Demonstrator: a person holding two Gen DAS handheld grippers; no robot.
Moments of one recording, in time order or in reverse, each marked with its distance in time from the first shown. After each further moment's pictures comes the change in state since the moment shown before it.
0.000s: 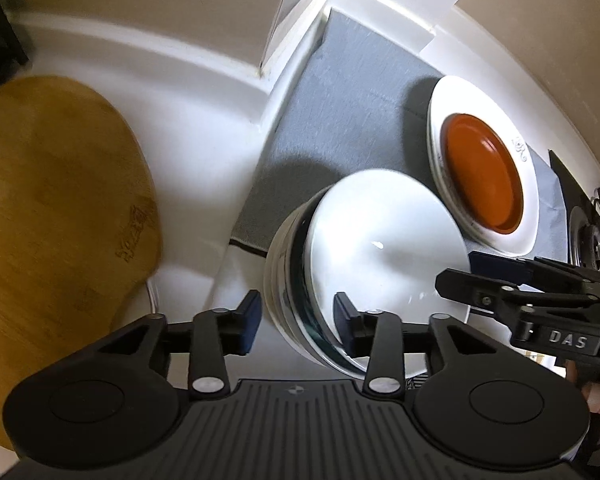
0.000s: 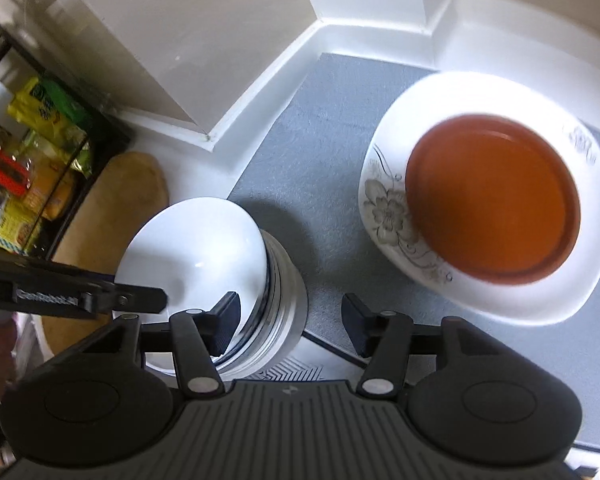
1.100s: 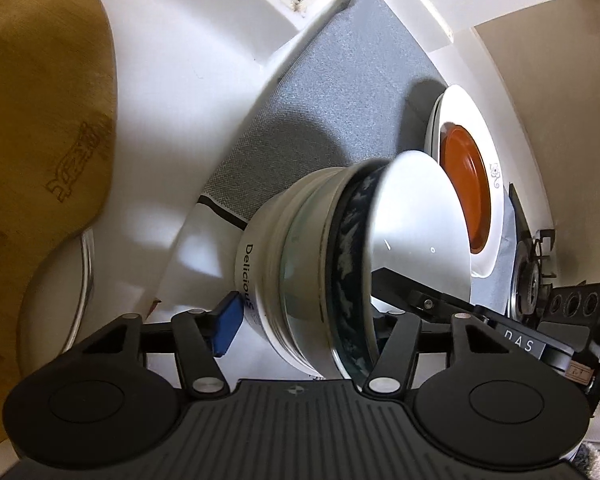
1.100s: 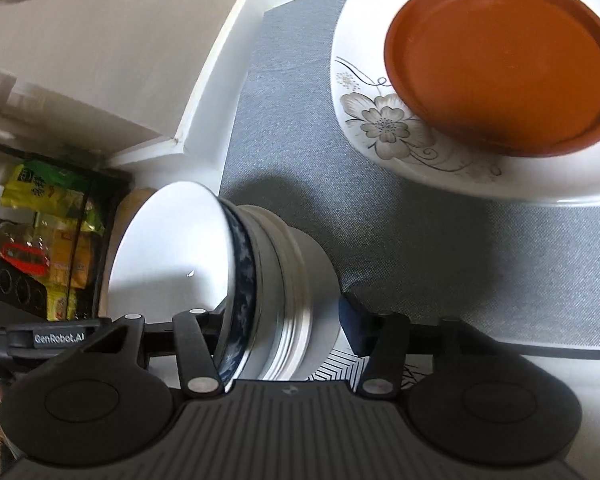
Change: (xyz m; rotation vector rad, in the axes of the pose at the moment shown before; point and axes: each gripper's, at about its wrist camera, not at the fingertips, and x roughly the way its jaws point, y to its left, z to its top) left arm 0.047 0.044 -0.009 -0.186 0.069 -0.273; right arm 0.054 -0.026 -0.023 0.326 0.006 0.163
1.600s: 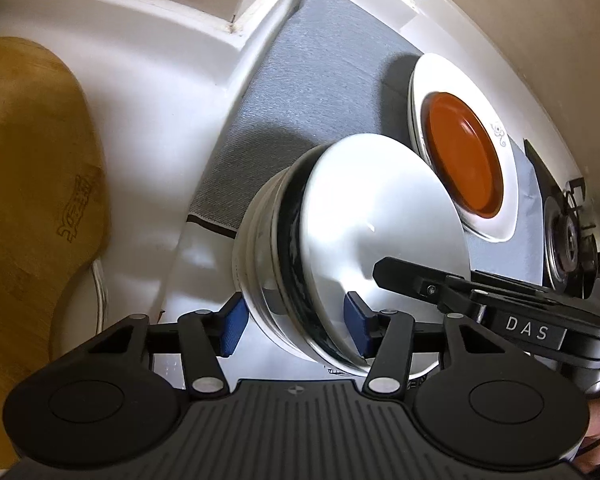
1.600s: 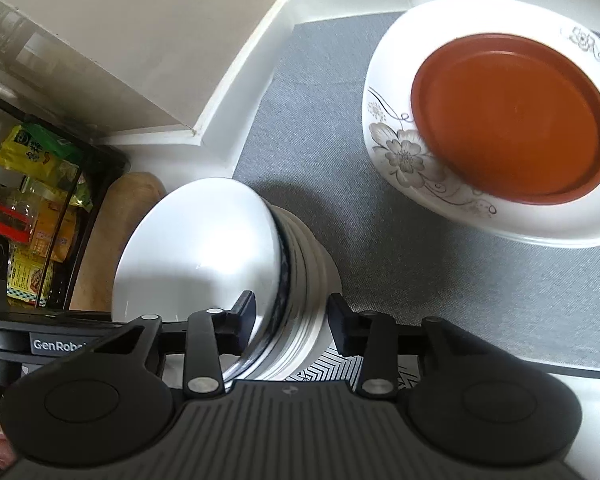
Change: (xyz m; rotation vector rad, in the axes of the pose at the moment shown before) left arm -0.006 -0.039 -0.006 0.183 -0.025 0.145; right arm -0.010 0.034 -0.004 -0.145 -0.025 -0.094
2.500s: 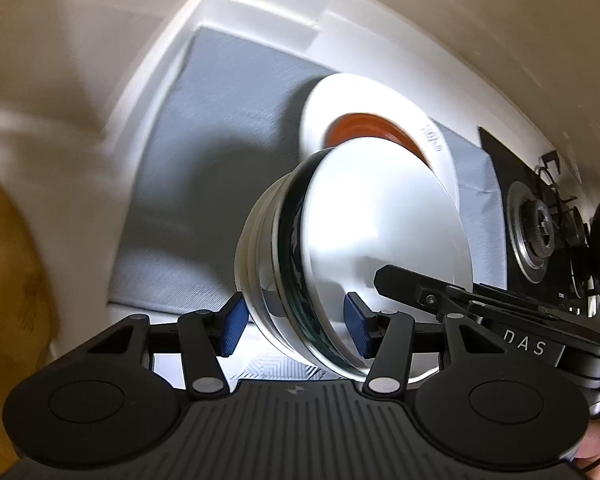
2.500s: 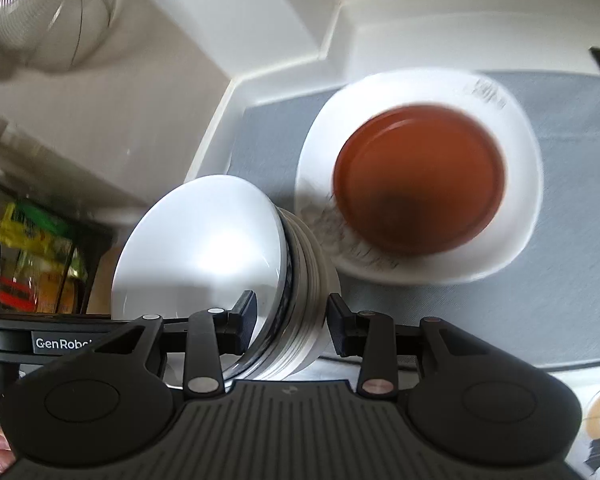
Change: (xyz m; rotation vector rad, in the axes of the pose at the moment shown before) left arm -0.016 -0.091 0.045 0.169 -0.006 -0.001; right arm -0.079 -0.028 0.021 0.126 -0.163 -0.062
